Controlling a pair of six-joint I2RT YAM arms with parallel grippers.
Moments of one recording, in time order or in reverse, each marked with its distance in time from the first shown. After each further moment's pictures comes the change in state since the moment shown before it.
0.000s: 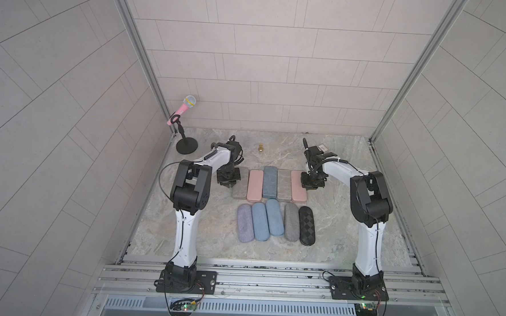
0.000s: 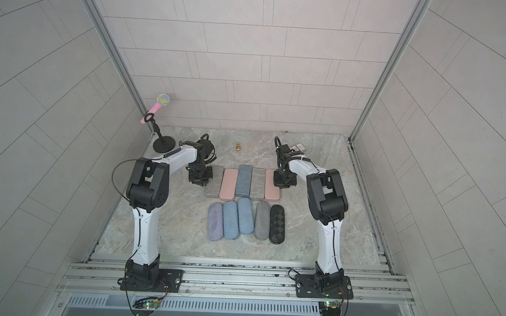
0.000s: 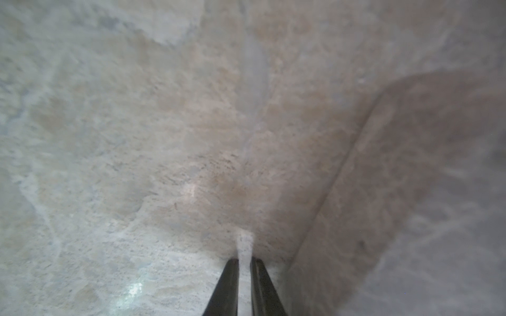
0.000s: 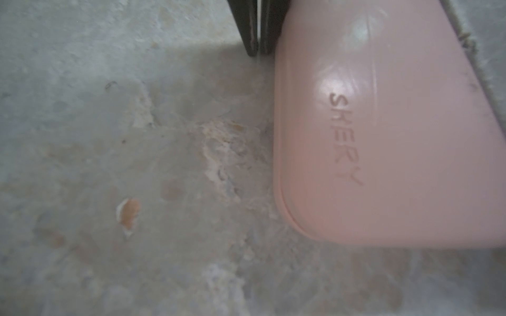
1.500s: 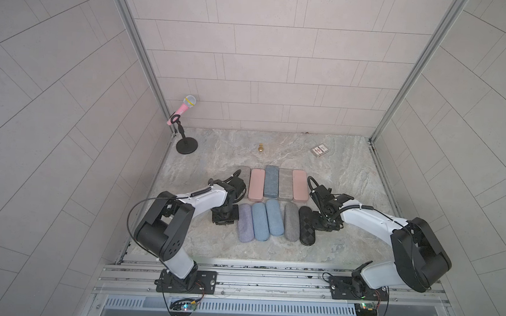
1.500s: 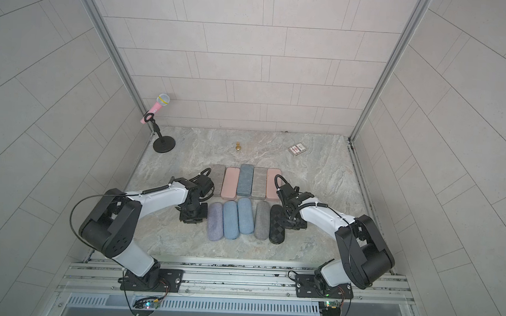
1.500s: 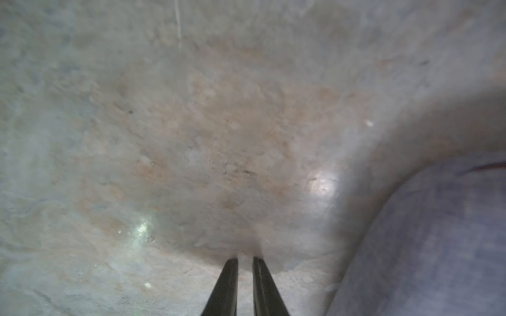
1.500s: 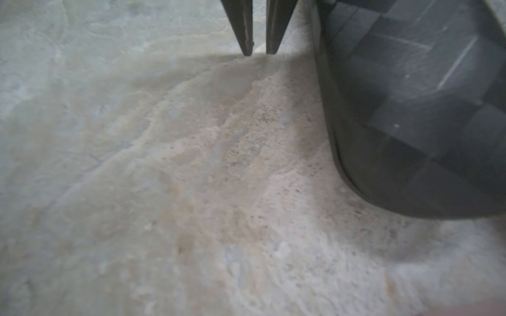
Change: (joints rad) left arm -0.232 -0.542 -0.762 0.186 -0.034 -0.178; right arm 0.214 -0.635 -0.784 0.105 0.123 0.282
